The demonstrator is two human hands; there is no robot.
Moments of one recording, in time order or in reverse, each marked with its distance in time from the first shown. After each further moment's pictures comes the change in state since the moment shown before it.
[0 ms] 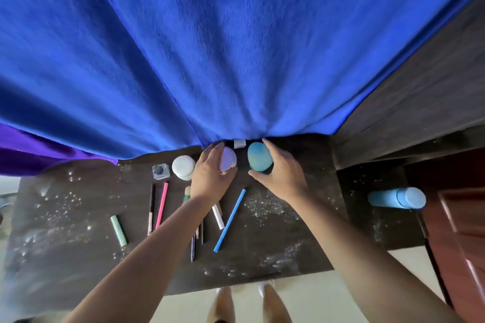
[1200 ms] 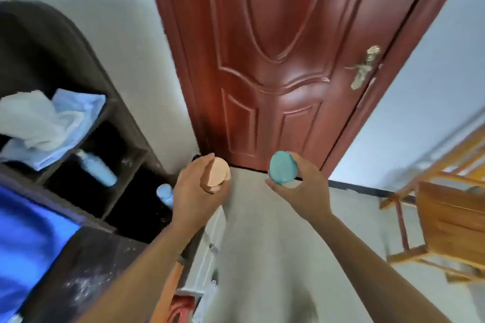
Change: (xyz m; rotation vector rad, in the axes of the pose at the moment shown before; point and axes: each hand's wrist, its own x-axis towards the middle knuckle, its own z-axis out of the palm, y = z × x) left_hand -0.315 0.352 0.142 -0.096 -0.434 1.171; right_hand -0.523 0.166 -0.215 0.114 1.253 0.736
